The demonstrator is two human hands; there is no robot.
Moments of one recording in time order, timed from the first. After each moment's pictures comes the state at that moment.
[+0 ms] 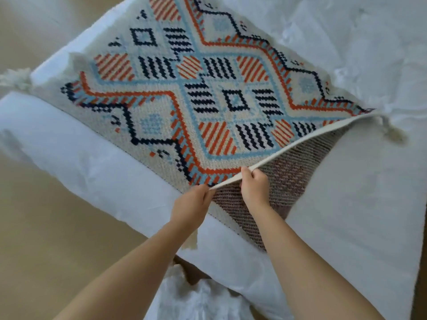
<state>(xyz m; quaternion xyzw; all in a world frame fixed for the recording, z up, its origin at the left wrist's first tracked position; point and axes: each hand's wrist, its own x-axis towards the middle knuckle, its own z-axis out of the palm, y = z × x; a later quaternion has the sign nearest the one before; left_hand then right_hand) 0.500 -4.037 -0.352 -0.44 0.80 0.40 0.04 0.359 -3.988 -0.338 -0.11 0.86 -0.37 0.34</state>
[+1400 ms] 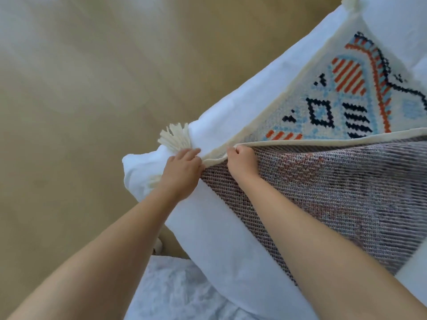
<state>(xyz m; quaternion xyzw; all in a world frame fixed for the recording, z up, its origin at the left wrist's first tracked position) 0.758 -4.509 -0.425 -0.52 0.81 0.27 0.07 0.607 -4.493 -0.403 -0.31 0.82 -0.22 0.43</state>
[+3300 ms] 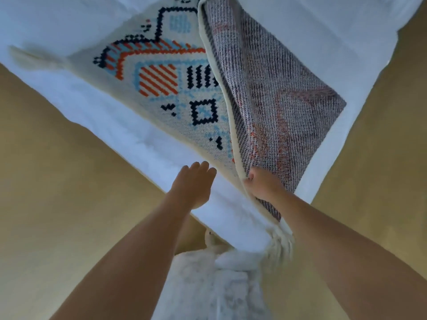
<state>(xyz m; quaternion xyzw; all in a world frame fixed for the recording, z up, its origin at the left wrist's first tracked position) 0.536 -4.780 -0.364 0.43 0.87 0.05 0.24 0.614 -4.598 -0.366 0.29 0.89 -0.17 0.32</state>
